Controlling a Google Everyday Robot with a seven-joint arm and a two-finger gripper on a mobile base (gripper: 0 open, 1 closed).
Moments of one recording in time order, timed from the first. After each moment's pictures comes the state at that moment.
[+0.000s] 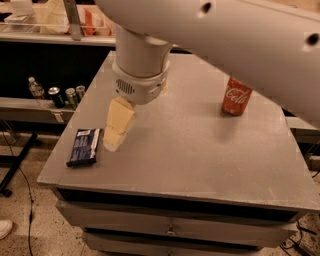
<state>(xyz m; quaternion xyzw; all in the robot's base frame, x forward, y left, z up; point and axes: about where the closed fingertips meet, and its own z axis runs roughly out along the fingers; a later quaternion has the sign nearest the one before) 0.480 0.028 0.912 -0.47 0.88 0.01 0.12</state>
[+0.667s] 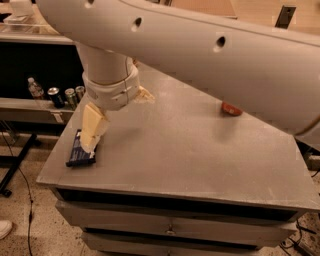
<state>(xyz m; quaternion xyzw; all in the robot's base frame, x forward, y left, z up) 0.486 0.068 0.887 -0.38 0.92 -0.02 0.07</state>
